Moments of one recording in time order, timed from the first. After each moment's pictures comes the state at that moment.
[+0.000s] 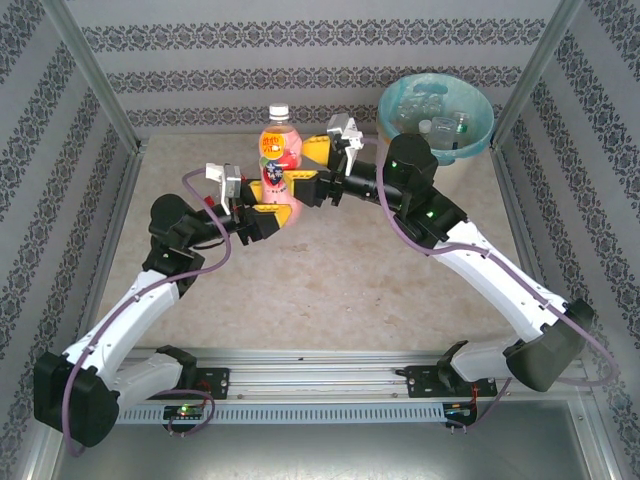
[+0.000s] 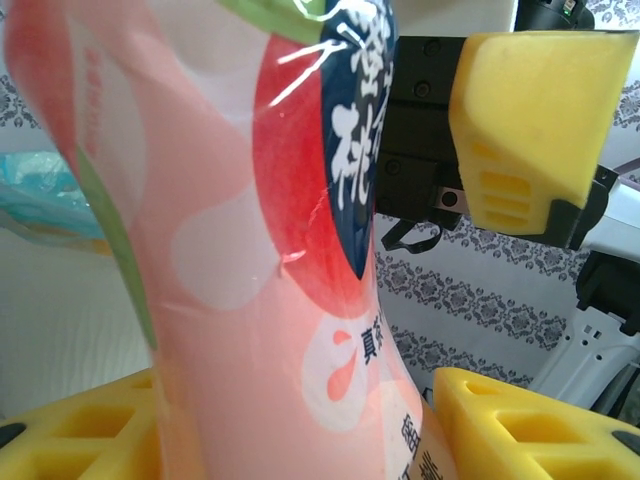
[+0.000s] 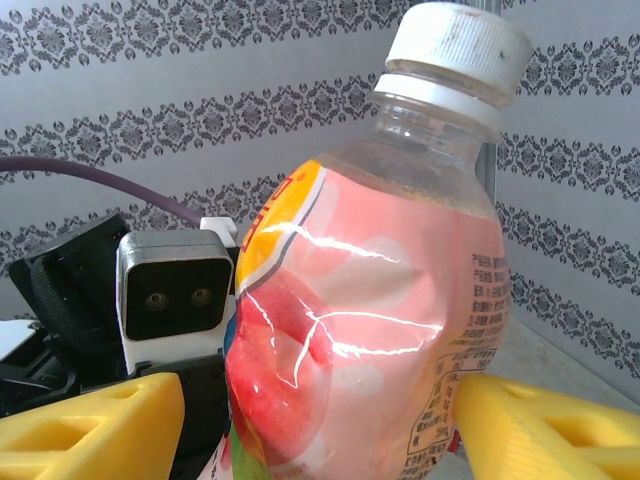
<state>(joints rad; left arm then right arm) -0.34 1.05 0.80 0.53 0.88 -0.48 0.67 1.35 1.38 0.04 -0.58 0.18</state>
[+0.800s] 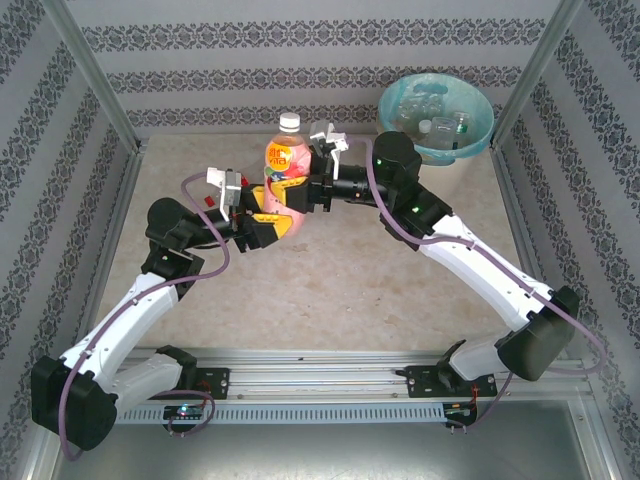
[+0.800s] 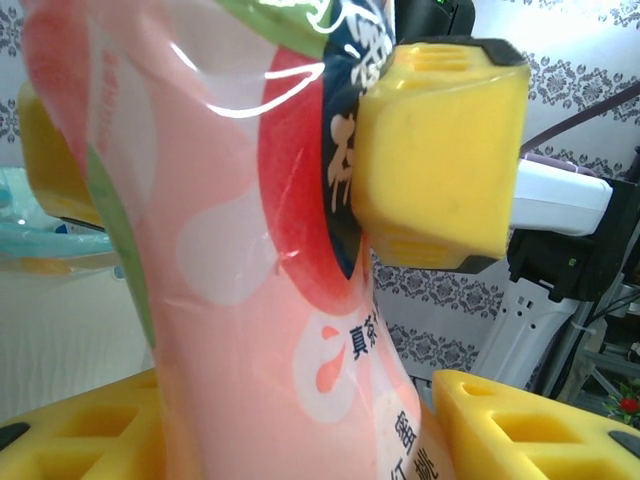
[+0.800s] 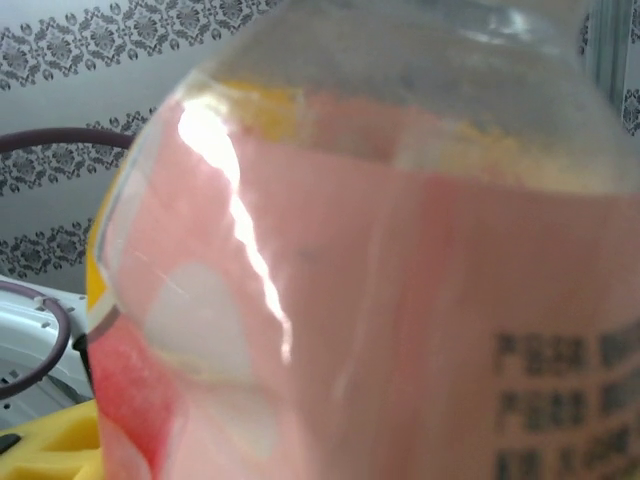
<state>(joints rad) -0.35 1.03 0.80 0.57 0.97 -0.48 0.69 1.42 1.41 0.08 -0.77 0.26</state>
